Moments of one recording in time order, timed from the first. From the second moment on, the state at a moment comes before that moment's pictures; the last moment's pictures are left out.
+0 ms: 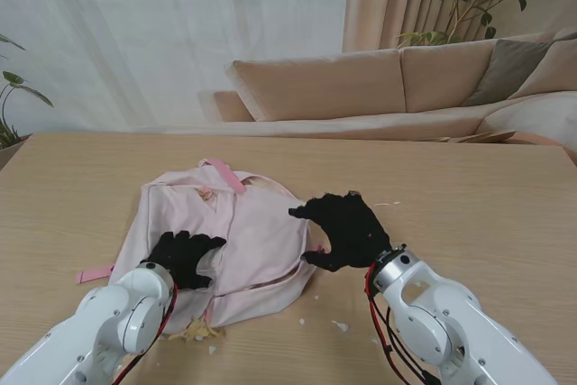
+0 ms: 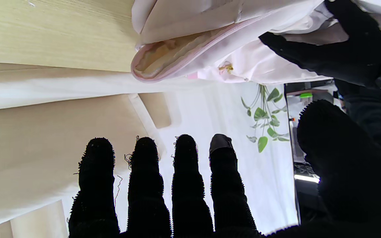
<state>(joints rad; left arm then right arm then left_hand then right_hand) 1.62 -1.00 -1.12 -1.73 1.12 0.26 -0.37 -1.70 -1.06 1.17 -1.81 -1.08 -0.17 -0.15 0.64 -0.36 0.60 -0.09 0.12 -0.10 0.08 0.33 0.20 -0.05 0.17 0.37 0.11 0.13 0.12 0.51 -0.03 0.17 0.28 0.78 0.30 -0.56 0.83 -0.09 0.41 -0.04 0.44 0.26 0.51 0.03 0.44 0.26 0.48 0.11 0.30 0.28 0.16 0.26 0.97 0.59</state>
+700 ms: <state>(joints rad) 1.31 -1.06 -0.92 -1.49 0.84 0.43 -0.25 -1.73 -1.06 1.19 -1.82 -1.08 -0.18 -0.17 0.64 -0.36 0.59 -0.10 0.14 -0.09 0.16 0.38 0.20 -0.04 0.21 0.38 0.12 0.13 0.12 0.51 -0.01 0.17 0.28 0.81 0.30 -0.56 0.83 -0.09 0.41 -0.04 0.44 0.26 0.51 0.03 0.44 0.26 0.48 0.11 0.30 0.28 0.15 0.26 0.97 0.59</state>
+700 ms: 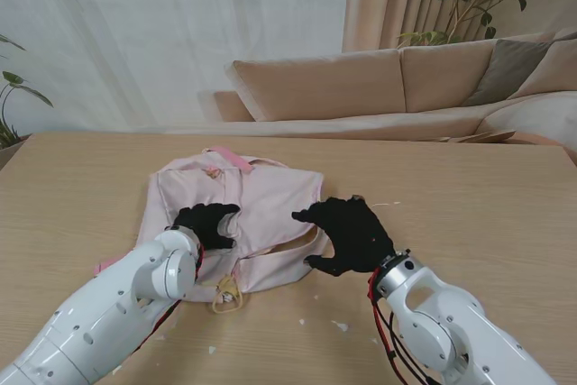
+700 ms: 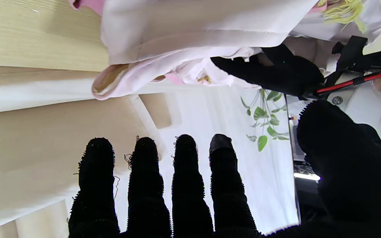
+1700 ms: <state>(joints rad) 1.97 -1.03 -1.51 -1.94 1.04 -0.15 -0.32 -1.55 -1.05 0.80 -1.76 -0.87 -0.02 0.07 0.61 -0.36 0.59 -0.10 0.14 -0.02 0.30 0.33 0.21 0.00 0.26 0.40 0.12 0.14 0.12 0.53 -0.04 0.19 0.20 0.82 0.41 -0.51 0.92 -0.05 0.69 -0.06 0.57 0.39 0.79 0.02 0.84 0.53 0.81 0.12 0.90 0.61 0.52 0.21 1.57 0.86</state>
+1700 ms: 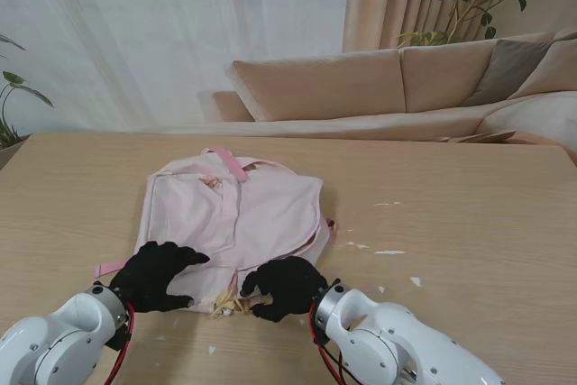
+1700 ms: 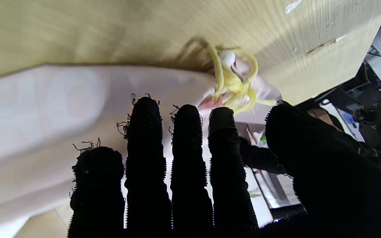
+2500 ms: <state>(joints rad) 1.96 -1.02 -1.50 -1.93 1.05 -0.13 -0.31 -1.36 -1.13 0.57 -1.50 -0.70 0.14 -0.10 0.61 -0.36 0.59 -0.10 0.14 -0.02 0.28 0.35 0.20 0.00 0.24 0.40 0.11 0.13 0.12 0.52 -0.04 0.18 0.20 0.82 0.38 -0.65 0.89 -0.08 0.82 -0.06 0.72 0.50 0.72 -0.01 1.13 0.88 0.70 0.11 1.24 0.83 0.47 0.18 1.62 0.94</state>
